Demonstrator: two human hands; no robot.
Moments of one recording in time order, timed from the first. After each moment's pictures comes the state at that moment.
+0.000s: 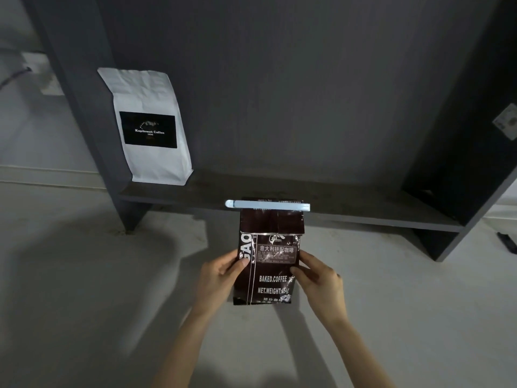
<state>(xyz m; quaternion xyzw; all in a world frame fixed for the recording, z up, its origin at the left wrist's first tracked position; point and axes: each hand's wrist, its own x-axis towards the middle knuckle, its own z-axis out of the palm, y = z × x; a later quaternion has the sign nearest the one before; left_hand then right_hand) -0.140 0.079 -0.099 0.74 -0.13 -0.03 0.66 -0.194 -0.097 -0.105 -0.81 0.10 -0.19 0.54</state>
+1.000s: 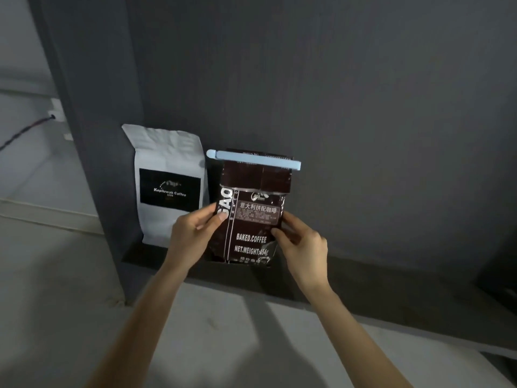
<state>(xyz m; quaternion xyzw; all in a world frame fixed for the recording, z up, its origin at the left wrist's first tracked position) 0.053 0.125 0.007 0.76 -0.14 0.15 0.61 0.007 -0.056 0.003 -0.83 0.00 -0.29 0.47</state>
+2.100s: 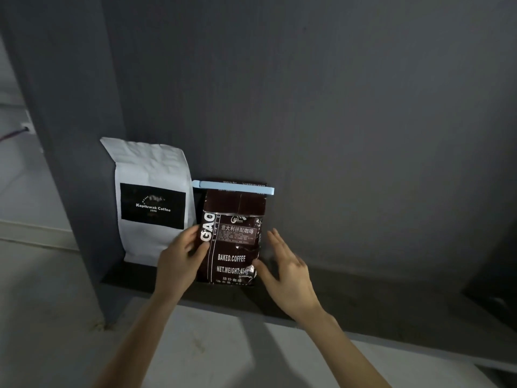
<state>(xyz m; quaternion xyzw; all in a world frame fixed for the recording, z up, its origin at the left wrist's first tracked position) 0.073 0.119 -0.021 0.85 -0.08 0.17 0.49 0.019 -0.067 -0.022 -0.93 -0.06 -0.17 0.33</state>
